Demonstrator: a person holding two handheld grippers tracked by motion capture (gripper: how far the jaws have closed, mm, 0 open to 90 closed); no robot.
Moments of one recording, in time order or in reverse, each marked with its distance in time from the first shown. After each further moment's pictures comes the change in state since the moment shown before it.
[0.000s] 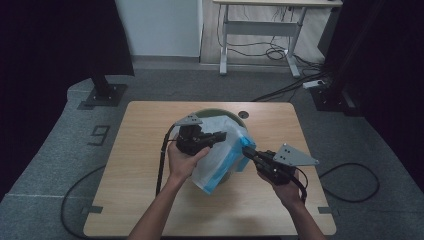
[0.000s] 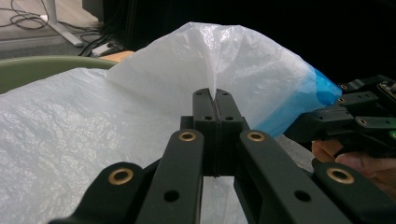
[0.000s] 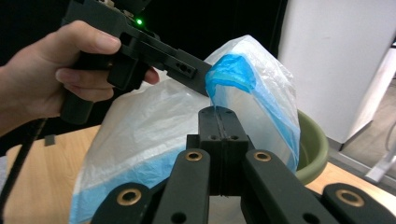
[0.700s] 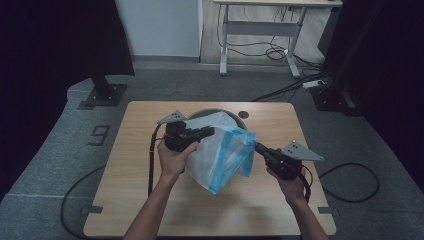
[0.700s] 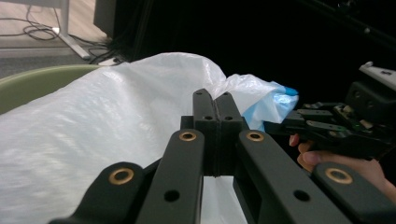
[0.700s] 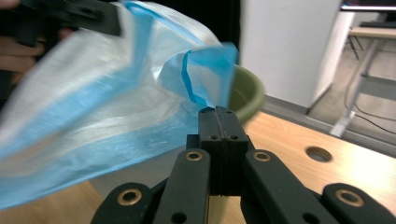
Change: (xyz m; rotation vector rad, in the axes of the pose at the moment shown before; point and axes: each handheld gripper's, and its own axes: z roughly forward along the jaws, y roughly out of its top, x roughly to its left) left arm 0.028 -0.008 -0.022 -0.107 0.018 -0.067; right arm -0.035 -0.028 -0.005 0.069 -0.153 0.109
